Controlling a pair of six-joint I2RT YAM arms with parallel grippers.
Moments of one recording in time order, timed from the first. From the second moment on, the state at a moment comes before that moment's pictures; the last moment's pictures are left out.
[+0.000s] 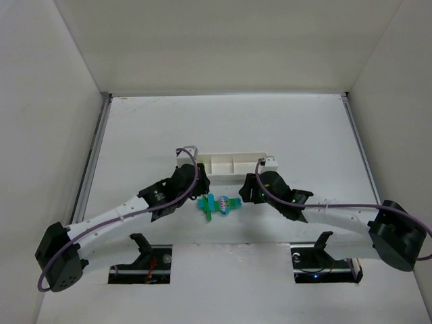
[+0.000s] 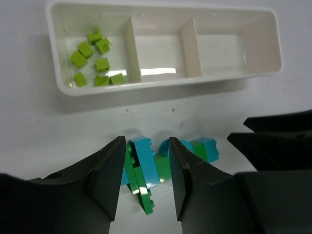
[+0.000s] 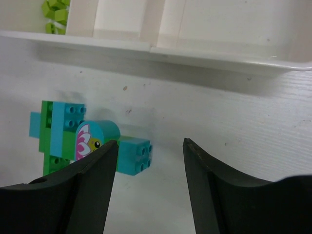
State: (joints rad) left arm -0.86 1.02 0.67 -0.30 -0.39 -0.70; right arm 0.90 1.20 0.52 0.04 0.28 0.69
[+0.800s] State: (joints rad) left arm -0.87 0.95 0.45 -0.33 -0.24 -0.79; right arm 0.95 1.35 0.50 0.21 0.15 0.67
